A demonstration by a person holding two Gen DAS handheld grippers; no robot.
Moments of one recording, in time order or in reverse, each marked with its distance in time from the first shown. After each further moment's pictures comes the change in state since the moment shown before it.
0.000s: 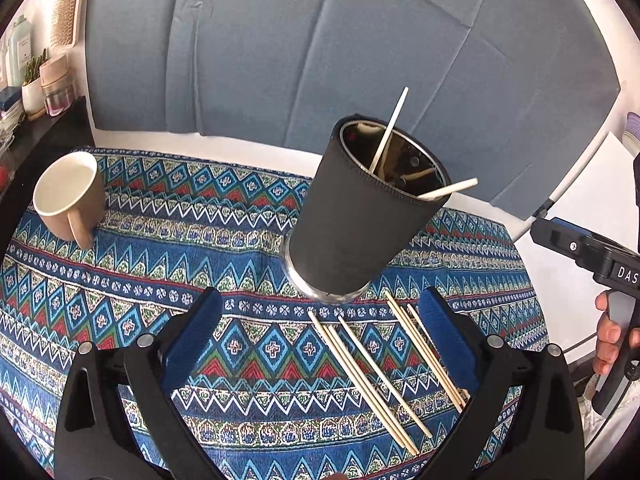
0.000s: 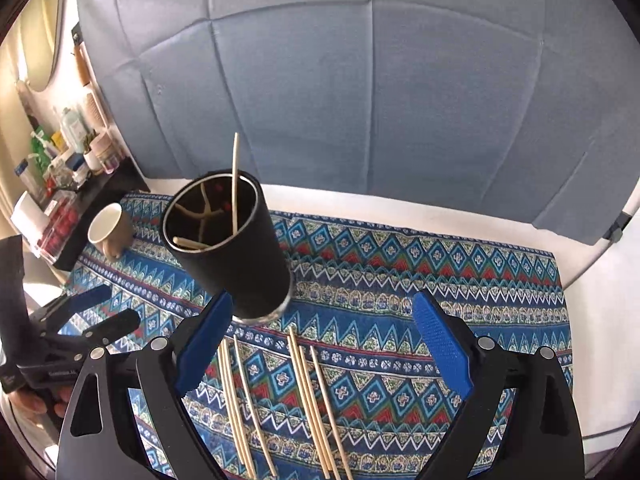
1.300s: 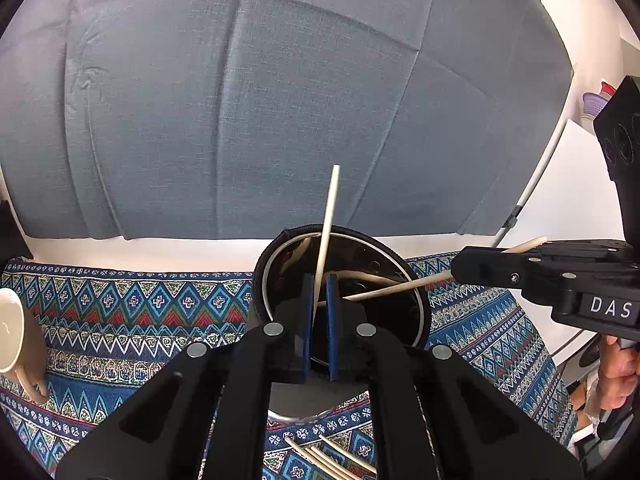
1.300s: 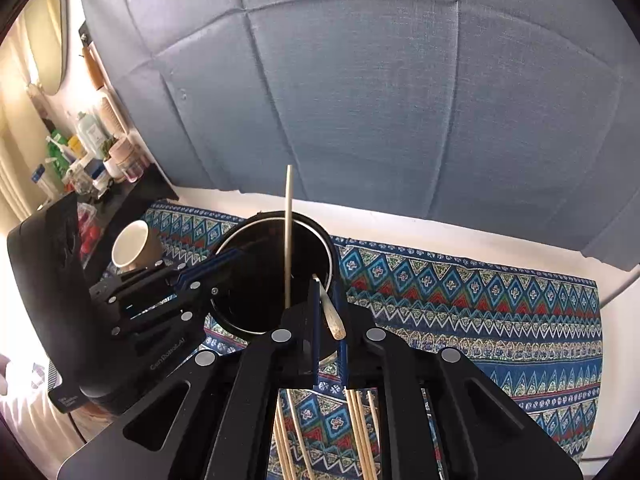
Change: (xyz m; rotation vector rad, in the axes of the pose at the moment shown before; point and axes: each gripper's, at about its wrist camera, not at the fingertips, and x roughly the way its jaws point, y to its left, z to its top) left arm 0.048 -0.028 0.080 0.195 -0.156 -0.172; right arm 0.034 0.046 0.057 -0.020 0.030 0.114
